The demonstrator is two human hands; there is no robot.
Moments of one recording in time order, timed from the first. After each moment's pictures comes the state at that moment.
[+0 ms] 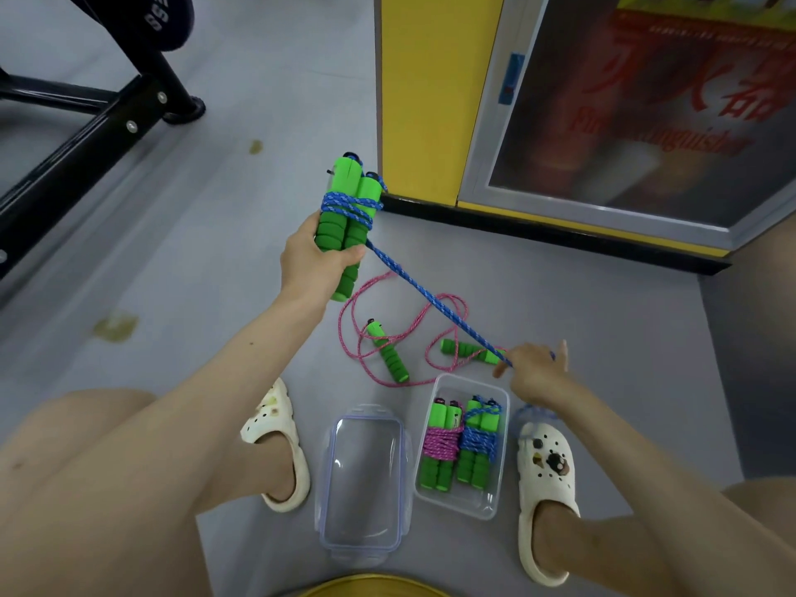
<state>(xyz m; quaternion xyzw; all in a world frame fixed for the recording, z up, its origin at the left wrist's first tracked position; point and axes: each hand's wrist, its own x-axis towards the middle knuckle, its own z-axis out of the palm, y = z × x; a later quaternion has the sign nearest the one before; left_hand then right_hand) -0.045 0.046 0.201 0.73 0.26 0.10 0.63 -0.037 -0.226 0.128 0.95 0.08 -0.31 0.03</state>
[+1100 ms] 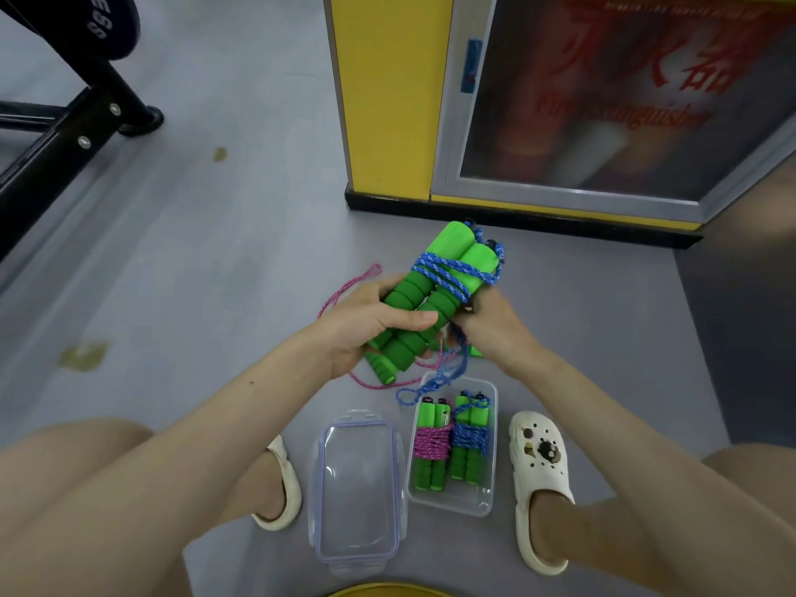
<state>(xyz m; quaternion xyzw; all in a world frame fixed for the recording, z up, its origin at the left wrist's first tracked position) -0.063 -0.022 0.204 0.64 0.10 -0.26 0.72 -0.027 -0.189 0.172 0.84 0.06 -0.18 -0.50</state>
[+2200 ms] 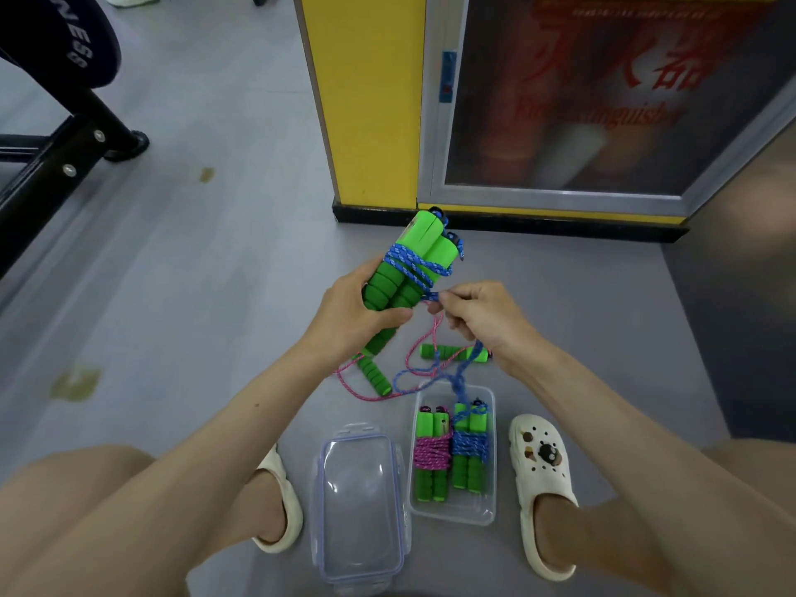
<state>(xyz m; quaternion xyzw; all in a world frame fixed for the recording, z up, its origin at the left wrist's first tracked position) -0.044 -0.019 0.195 0.82 0.05 -0.07 0.56 -0.024 -0.194 0.195 0.80 -0.03 -0.19 -0.57</state>
